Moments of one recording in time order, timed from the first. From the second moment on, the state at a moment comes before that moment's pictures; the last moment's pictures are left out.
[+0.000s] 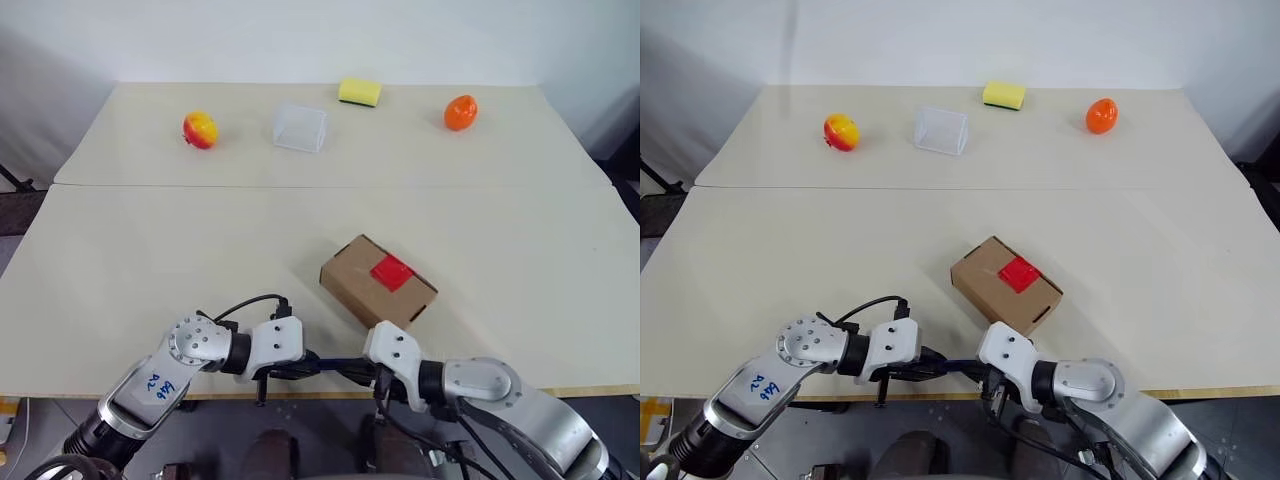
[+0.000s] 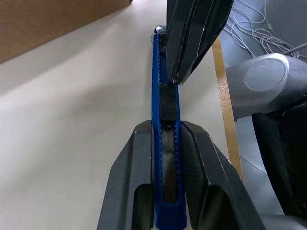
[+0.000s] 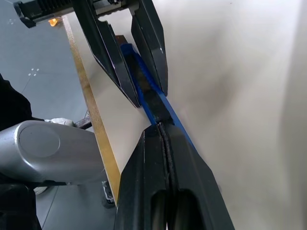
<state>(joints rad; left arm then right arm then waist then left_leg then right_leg) -0.20 0.72 -0.36 -0.50 -0.14 0.52 -0.95 -0.05 -0.68 0.38 -0.73 0.41 0.79 0.58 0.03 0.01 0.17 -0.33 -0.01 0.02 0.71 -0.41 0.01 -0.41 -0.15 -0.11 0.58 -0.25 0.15</state>
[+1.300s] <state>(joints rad) -0.30 0.57 -0.18 -0.34 -0.18 -0.13 -1.00 -0.21 -1.10 -0.07 -0.51 1.95 0.90 0.08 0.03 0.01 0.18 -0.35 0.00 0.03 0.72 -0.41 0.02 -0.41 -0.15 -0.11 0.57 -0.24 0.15</state>
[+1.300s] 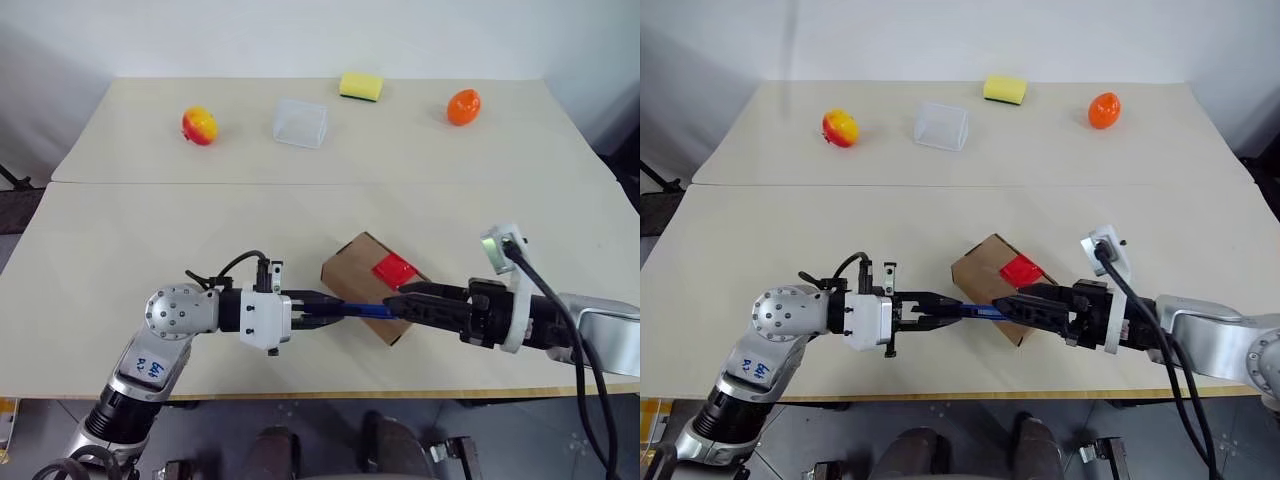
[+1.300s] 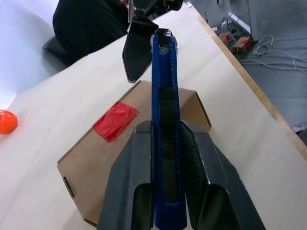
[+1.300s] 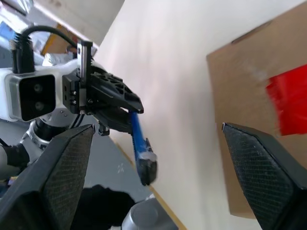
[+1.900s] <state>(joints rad) -0.31 0.55 -0.21 -0.33 -0.13 -0.15 -0.96 -0.28 -1.02 0.00 -0.48 1.95 0.94 0.00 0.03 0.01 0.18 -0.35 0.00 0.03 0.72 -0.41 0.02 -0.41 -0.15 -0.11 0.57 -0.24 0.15</state>
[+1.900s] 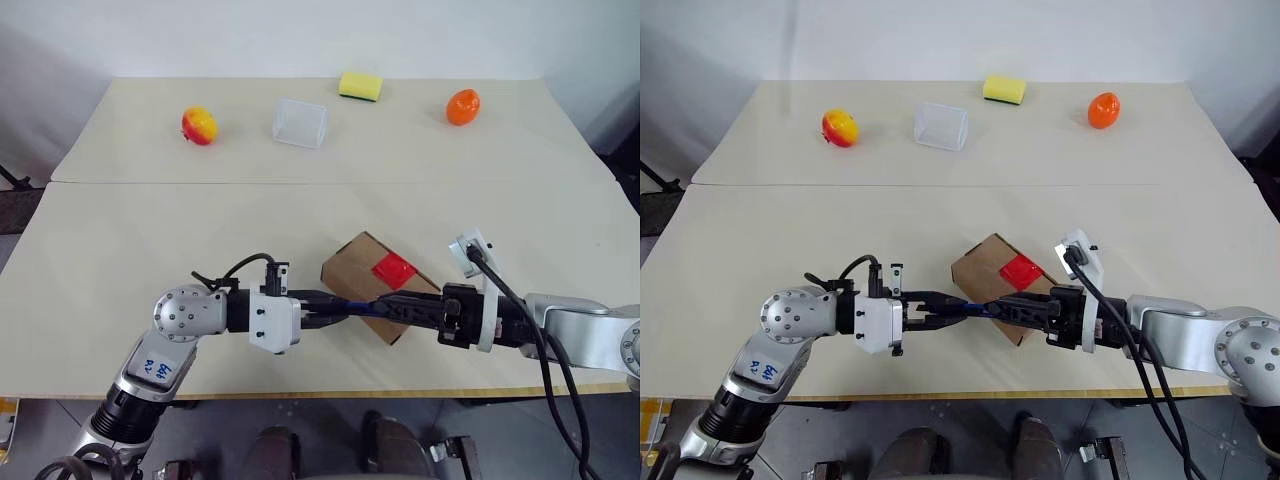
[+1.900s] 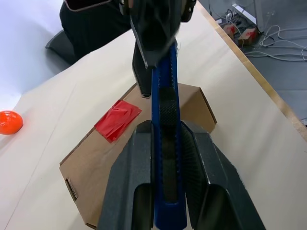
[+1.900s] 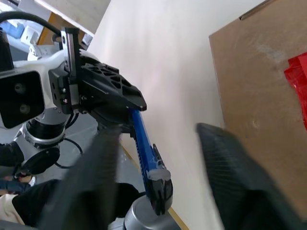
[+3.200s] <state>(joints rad) -0.31 0.55 -0.22 -0.32 -0.11 -0.14 -0.93 -0.29 -0.97 0.02 -0.44 1.96 0.98 -0.01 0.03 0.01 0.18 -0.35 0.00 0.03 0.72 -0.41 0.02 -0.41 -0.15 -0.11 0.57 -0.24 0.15</state>
